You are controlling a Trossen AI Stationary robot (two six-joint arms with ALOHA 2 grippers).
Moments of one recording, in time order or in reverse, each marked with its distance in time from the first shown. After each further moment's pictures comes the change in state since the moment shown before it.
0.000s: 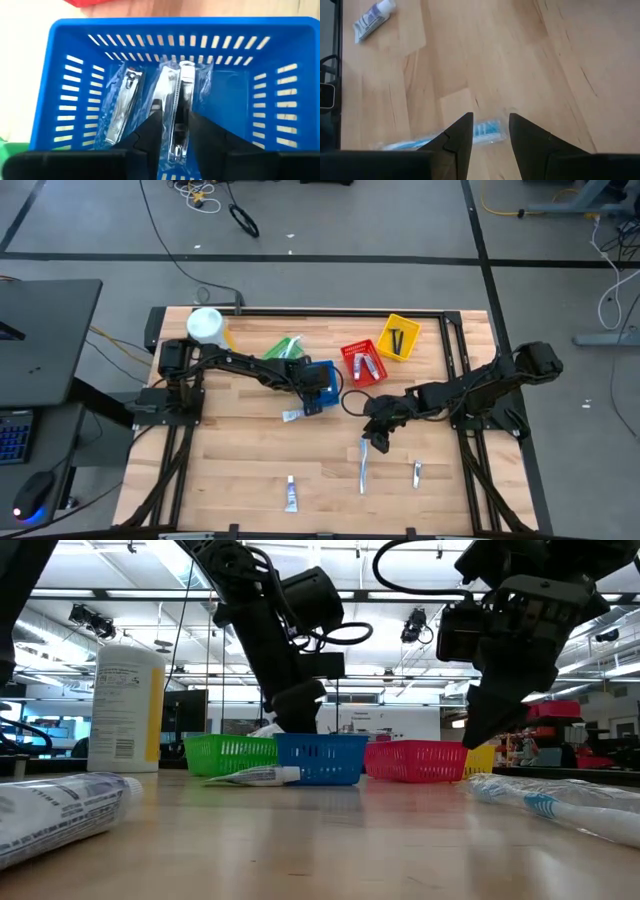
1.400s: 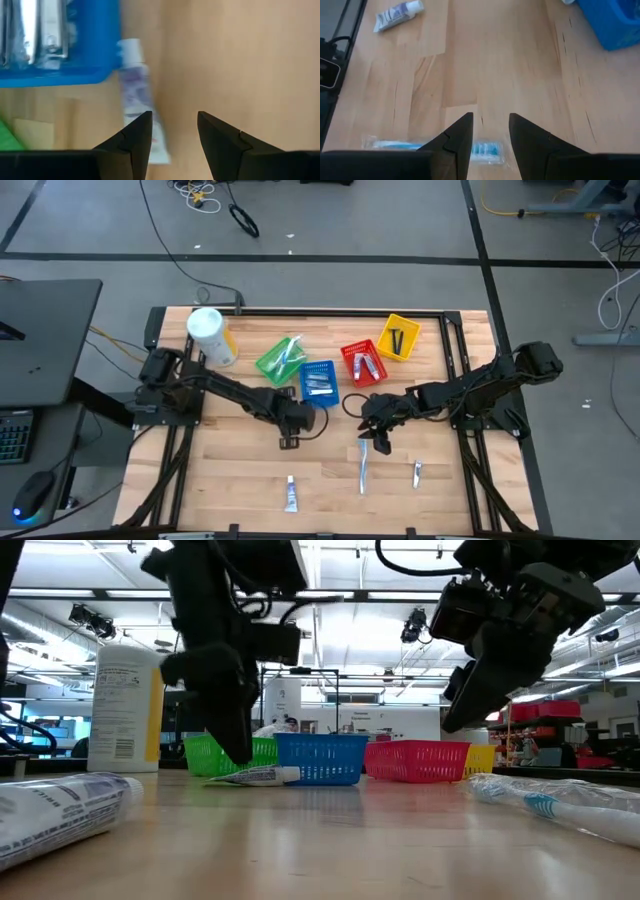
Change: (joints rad) left arm -0.266 -0.097 -0.065 -0.244 0.020 -0.183; right arm 0.000 0.000 0.000 0.079 -0.001 -0.241
